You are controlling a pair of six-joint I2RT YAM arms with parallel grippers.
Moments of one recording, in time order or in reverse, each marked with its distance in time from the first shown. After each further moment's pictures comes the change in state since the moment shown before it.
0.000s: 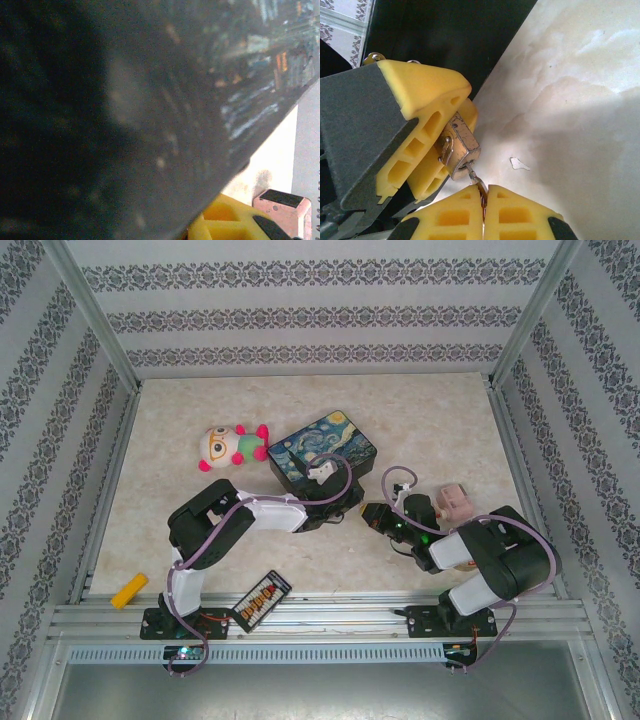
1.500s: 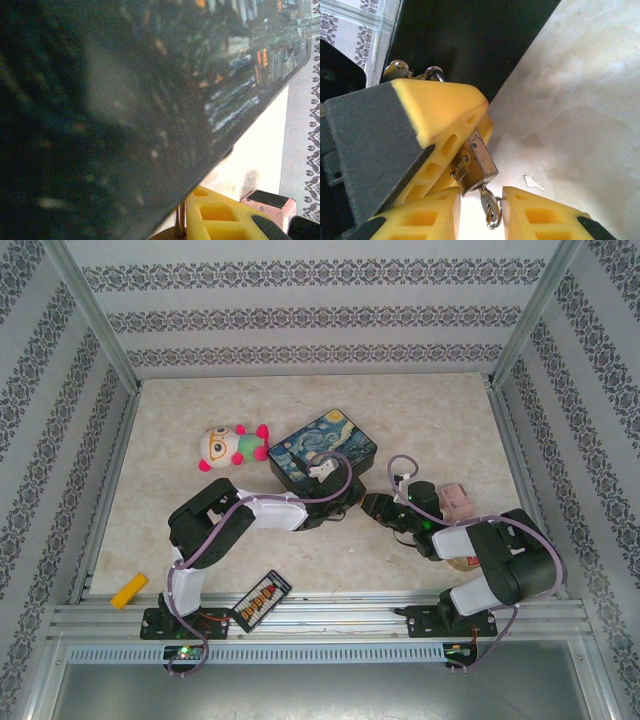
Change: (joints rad) left arm 0.006 0.005 0.015 0.013 0.017 -0.011; right arm -0.087 -0.041 0.090 -0.176 -0.135 -0.059
